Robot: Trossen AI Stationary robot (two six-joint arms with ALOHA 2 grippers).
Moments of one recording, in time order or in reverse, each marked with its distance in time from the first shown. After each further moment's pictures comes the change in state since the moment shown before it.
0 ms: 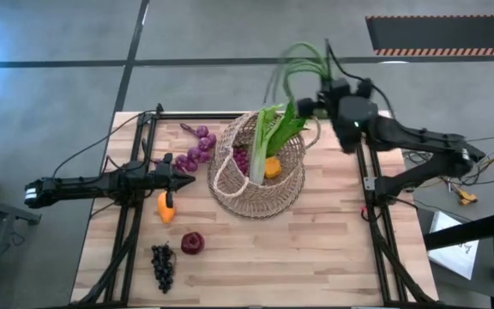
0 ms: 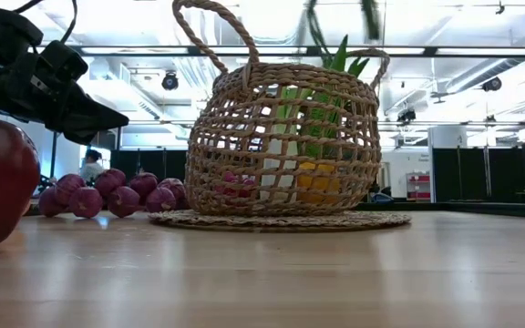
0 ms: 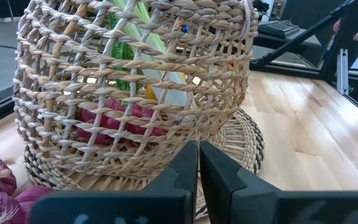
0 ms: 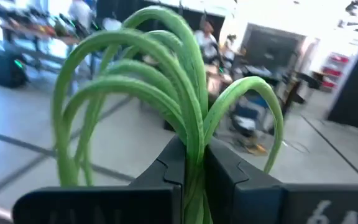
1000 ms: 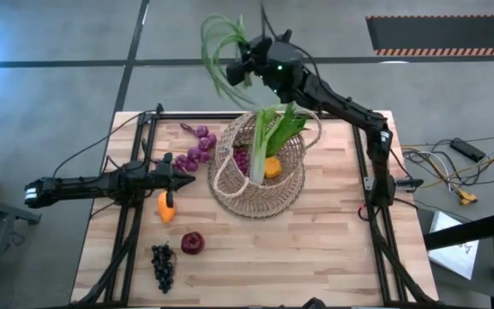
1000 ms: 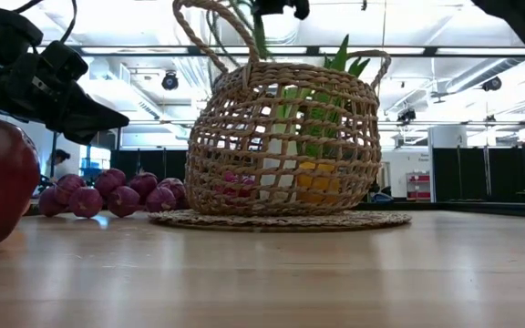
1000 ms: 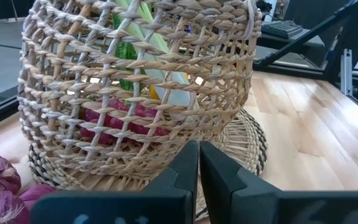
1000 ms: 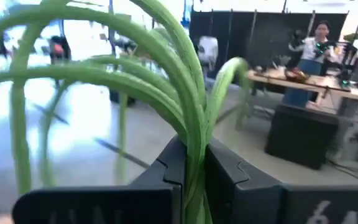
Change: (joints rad) left arm 0.000 0.001 0.000 0.001 -0.012 0.000; right arm -0.272 0.692 0.821 -0.050 -0.684 0.098
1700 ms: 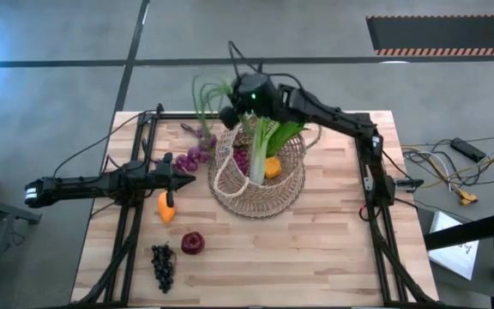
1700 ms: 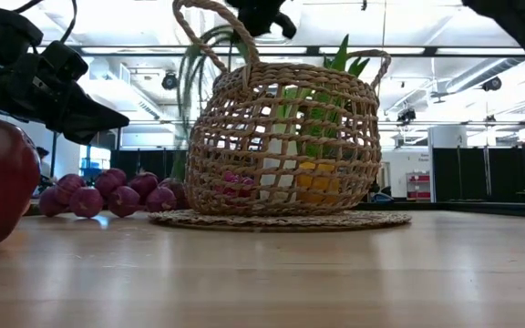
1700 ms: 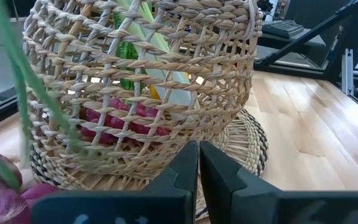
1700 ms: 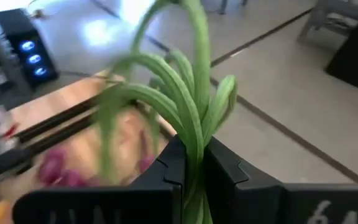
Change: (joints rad) left arm 0.000 0.000 0.000 -0.001 -0.002 0.000; right arm 0.112 0.057 0.063 -0.518 -0.142 0.223
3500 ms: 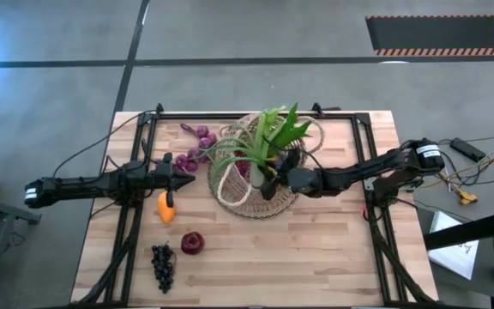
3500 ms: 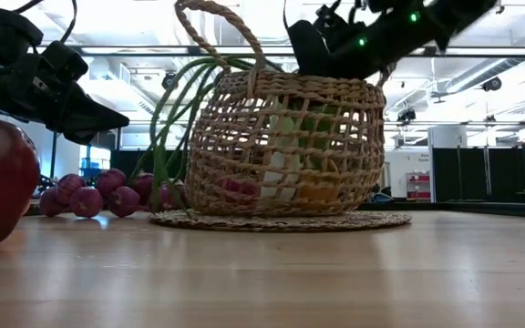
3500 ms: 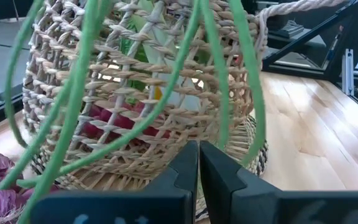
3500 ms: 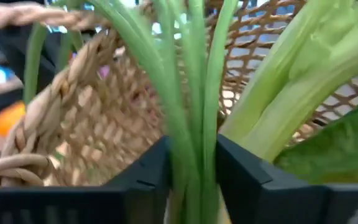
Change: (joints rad) left arm 0.000 -0.001 0.000 0.000 -0.001 0.000; right arm 0.346 -0.490 -1.515 1.112 0.238 0.126
